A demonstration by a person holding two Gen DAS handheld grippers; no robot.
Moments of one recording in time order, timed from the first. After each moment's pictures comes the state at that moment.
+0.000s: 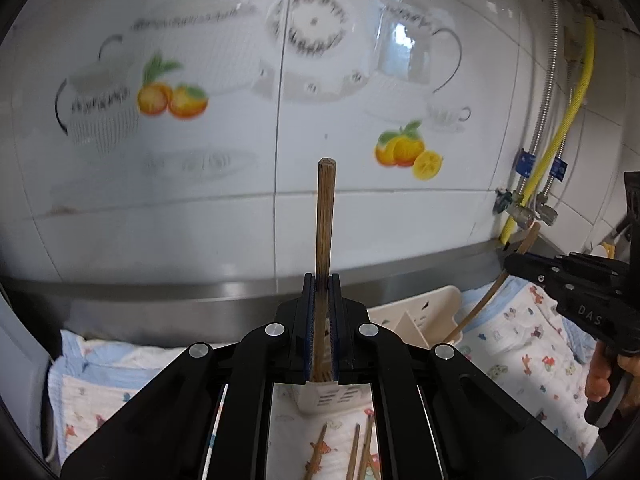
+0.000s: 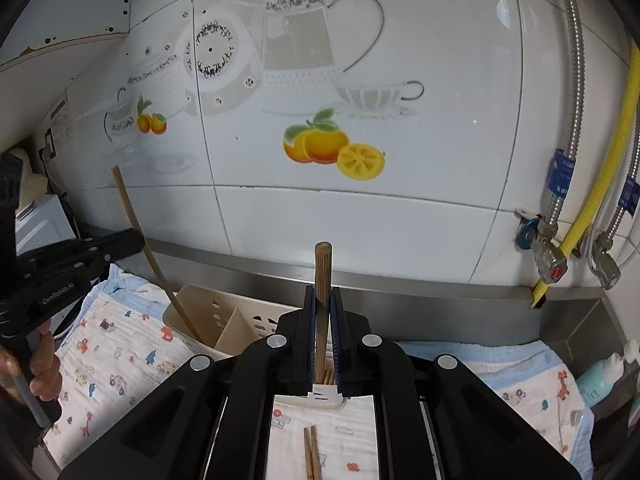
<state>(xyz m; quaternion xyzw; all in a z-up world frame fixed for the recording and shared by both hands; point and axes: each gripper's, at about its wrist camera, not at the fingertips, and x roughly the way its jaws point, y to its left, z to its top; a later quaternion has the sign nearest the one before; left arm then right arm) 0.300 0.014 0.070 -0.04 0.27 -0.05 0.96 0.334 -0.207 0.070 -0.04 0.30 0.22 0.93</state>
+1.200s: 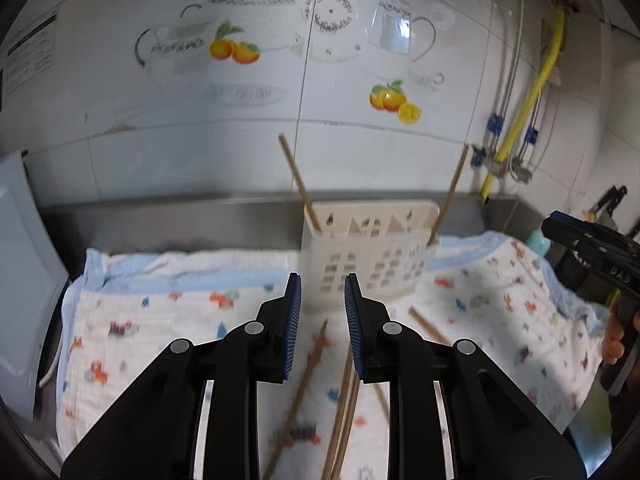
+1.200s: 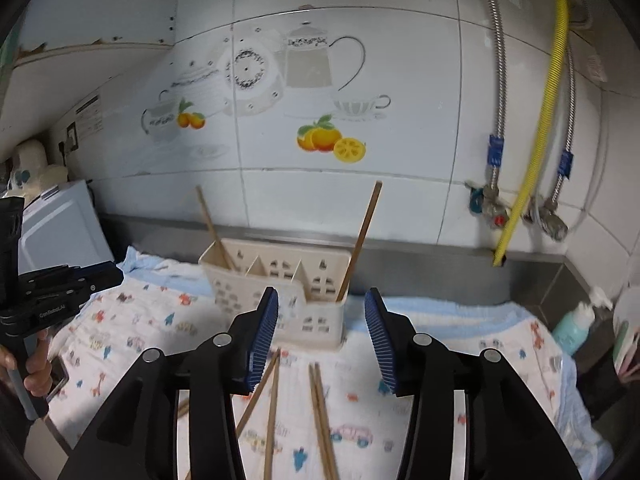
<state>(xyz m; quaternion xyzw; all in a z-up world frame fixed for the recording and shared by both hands) 0.167 0.030 0.030 -0.05 0.29 -0.05 0.95 0.200 -0.246 0.064 -0.03 0.27 0.20 0.94</state>
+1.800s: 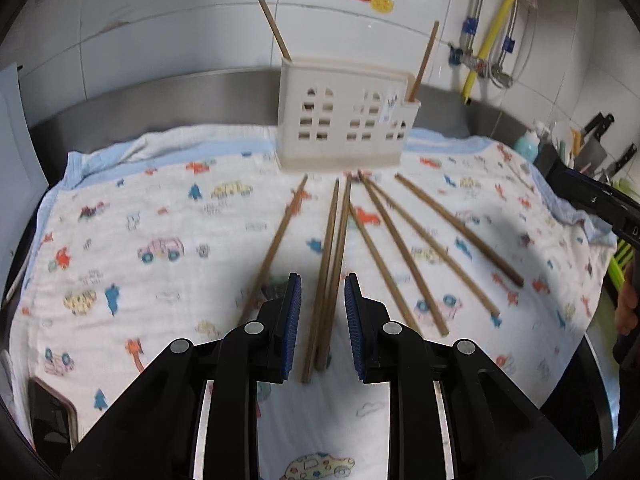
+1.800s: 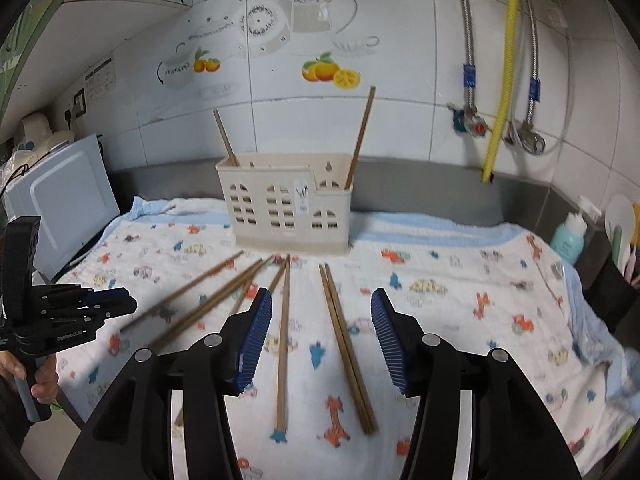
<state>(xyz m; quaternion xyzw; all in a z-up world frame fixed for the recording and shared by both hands) 0.100 0.014 -0.078 -0.04 0.38 -0.09 0.92 0.117 -0.261 -0.013 -0.03 0.31 0.18 0.93</state>
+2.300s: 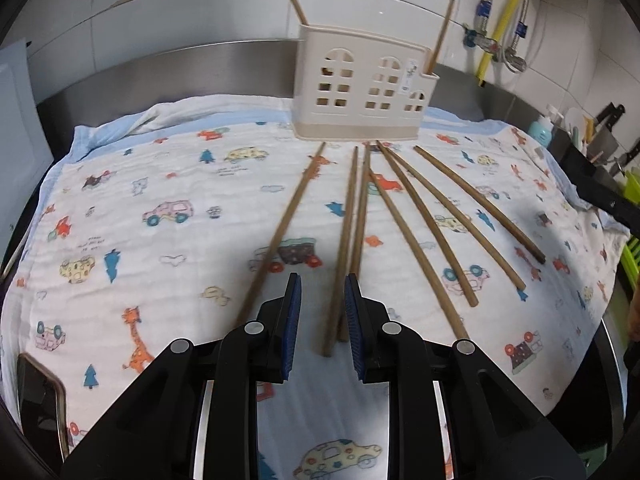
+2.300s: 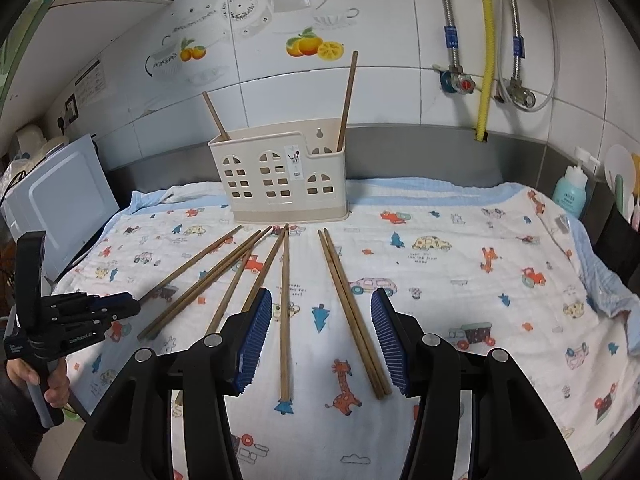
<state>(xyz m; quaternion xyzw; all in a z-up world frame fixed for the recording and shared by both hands) 0.095 0.024 -0.104 -0.04 0.40 -0.06 0.91 0.109 -0.272 -0.038 0.01 0.33 0.18 0.93</state>
